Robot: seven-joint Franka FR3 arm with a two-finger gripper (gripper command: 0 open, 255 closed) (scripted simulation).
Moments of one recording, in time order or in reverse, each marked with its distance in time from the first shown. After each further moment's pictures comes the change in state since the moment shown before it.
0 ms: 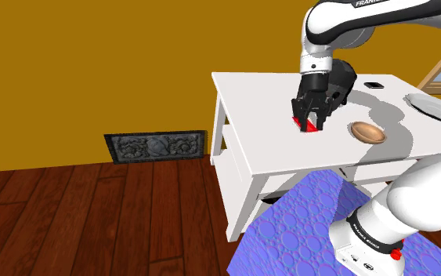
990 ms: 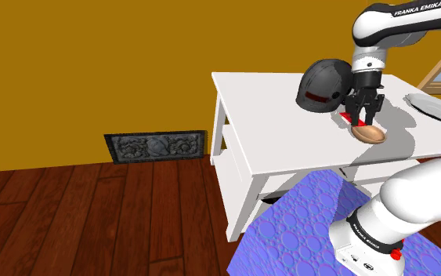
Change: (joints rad) arm -0.183 -0.063 -0.244 -0.017 -0.302 -0.059 -0.333
